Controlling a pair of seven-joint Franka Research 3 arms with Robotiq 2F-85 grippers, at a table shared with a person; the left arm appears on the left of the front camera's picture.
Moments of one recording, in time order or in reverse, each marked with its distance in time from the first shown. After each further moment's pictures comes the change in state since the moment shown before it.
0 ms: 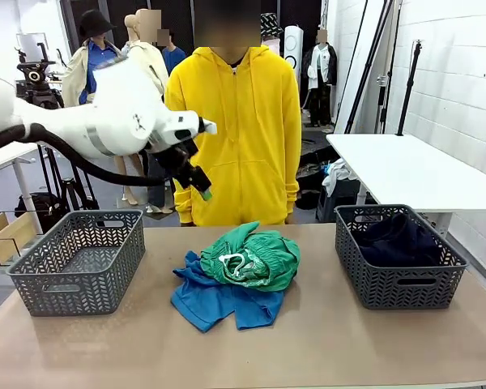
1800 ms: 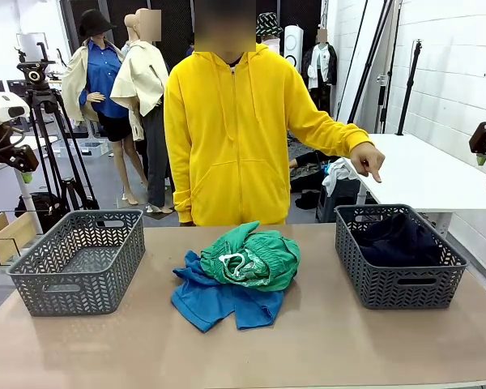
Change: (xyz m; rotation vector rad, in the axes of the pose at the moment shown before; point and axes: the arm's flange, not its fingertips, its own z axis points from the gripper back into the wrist) left arm -0.228 0.253 0.169 0.513 0.197 0.814; right arm 0.013 0.091 0.010 0.081 -0.039 0.173
